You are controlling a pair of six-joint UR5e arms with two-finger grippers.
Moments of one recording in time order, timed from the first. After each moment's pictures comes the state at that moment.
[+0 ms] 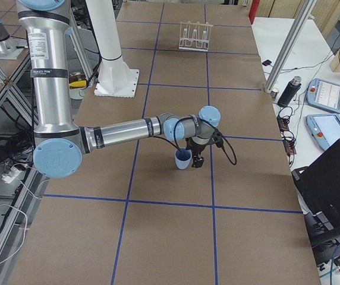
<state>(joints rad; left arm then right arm) -1.54 -1.45 -1.78 -1.70 -2.31 -0.23 1.17 -1.53 1.70 -1.57 2.35 0.07</state>
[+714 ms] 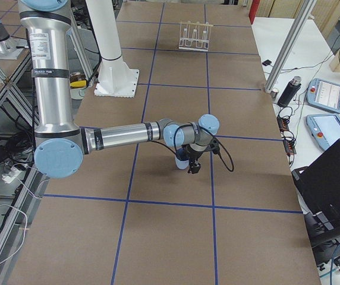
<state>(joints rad) -1.54 -1.45 -1.78 -1.70 -2.31 -0.23 1.16 -1.52 1.63 -1.56 2.35 0.02</state>
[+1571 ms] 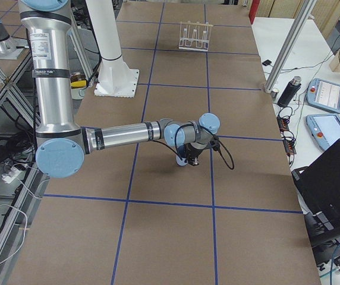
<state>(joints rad) -1.54 -1.46 -1.76 -1.70 -2.31 -0.23 1.16 -1.52 1.69 -1.53 2.45 0.02</state>
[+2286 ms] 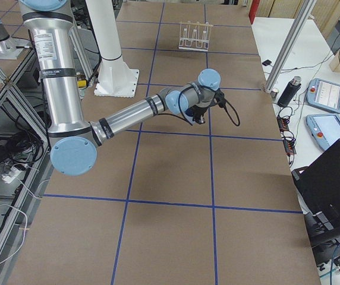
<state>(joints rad) -1.42 -1.56 -1.76 -1.80 -2.34 -0.44 1.15 -1.33 1.92 -1.49 2.52 0.44</state>
